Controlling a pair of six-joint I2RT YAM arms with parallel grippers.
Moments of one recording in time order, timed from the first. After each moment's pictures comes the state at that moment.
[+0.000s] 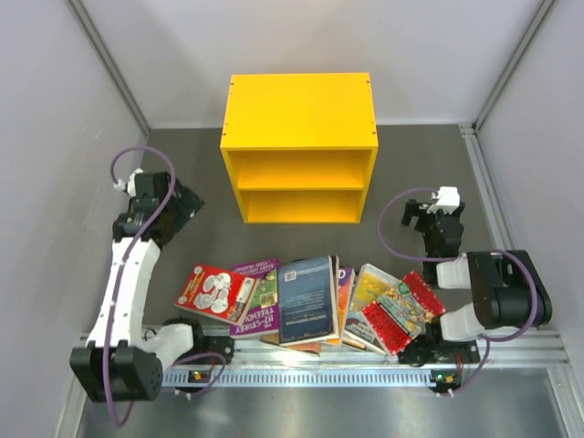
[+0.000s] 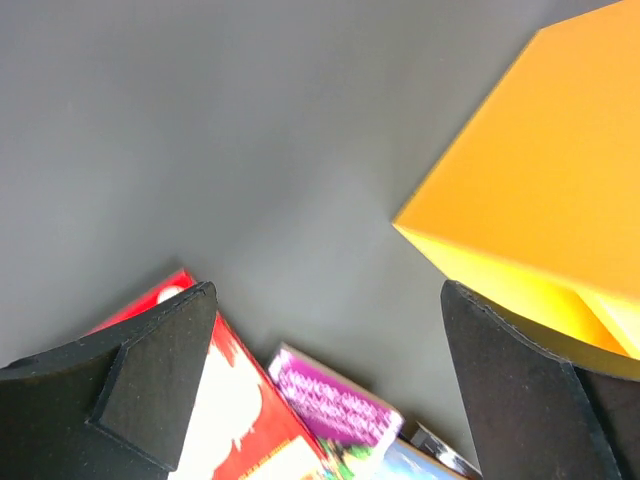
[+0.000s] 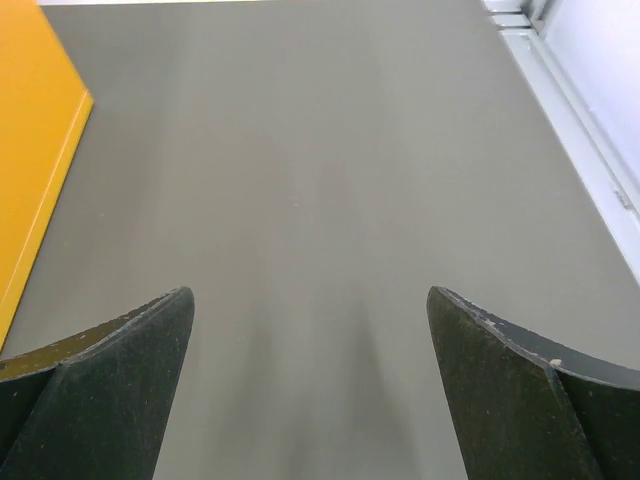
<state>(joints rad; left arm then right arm) 0.03 1.10 1.05 -0.76 -0.15 -0.74 0.02 1.46 0.24 1.12 0.08 0.00</state>
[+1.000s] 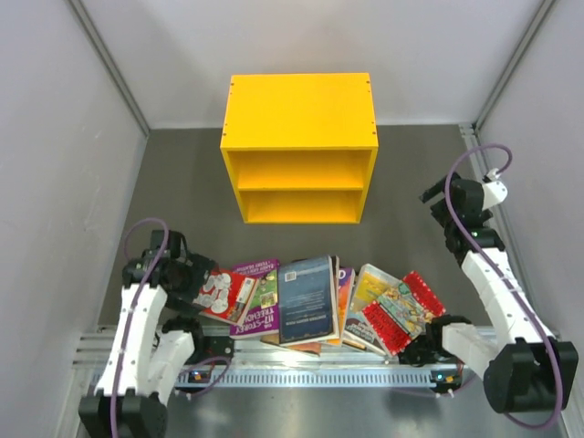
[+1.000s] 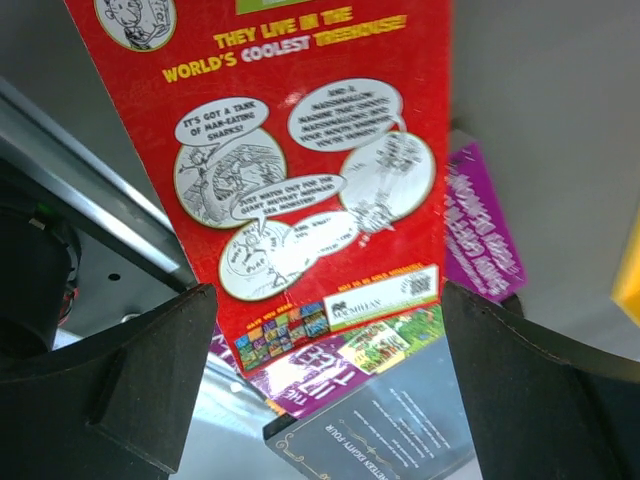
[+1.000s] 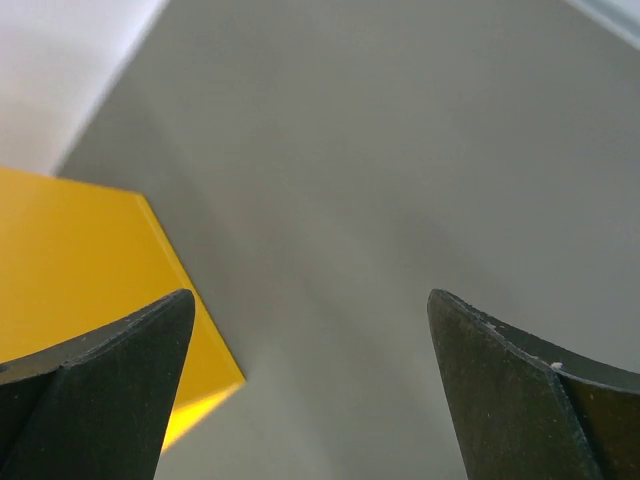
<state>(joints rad) 0.03 0.72 0.68 -1.20 0.07 -1.16 0.04 0.98 0.74 -0.29 0.33 0.80</state>
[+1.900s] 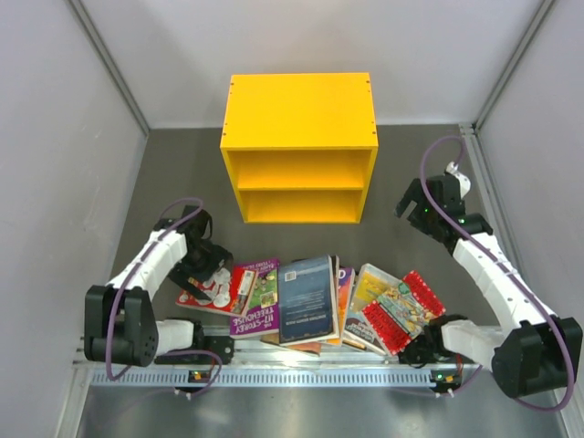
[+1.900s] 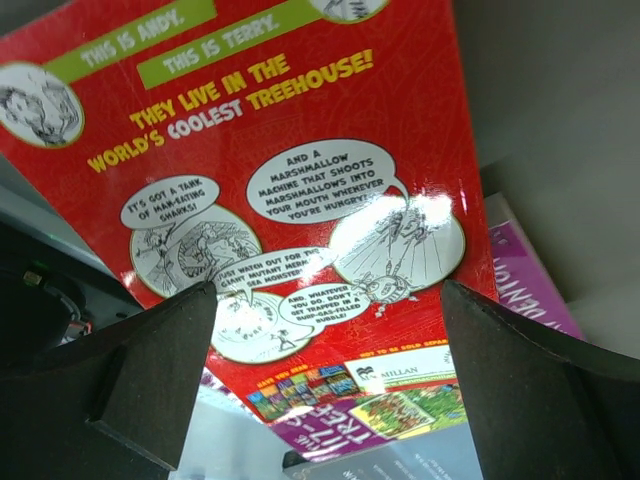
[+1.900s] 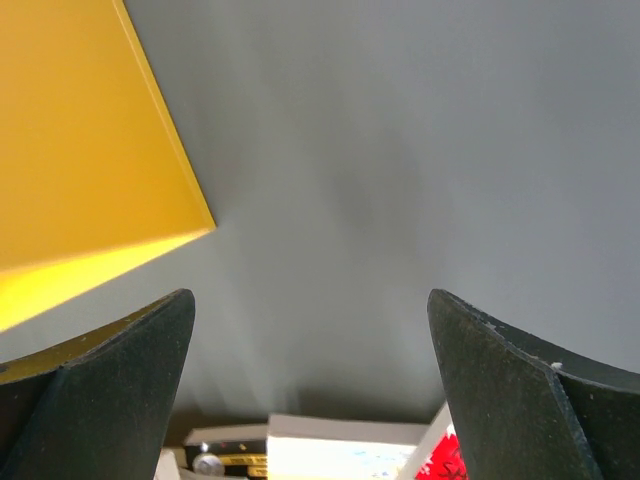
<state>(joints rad) -0.11 1.26 0.75 -1.03 0.02 -1.09 0.20 1.09 0.86 -0.55 0.20 0.67</state>
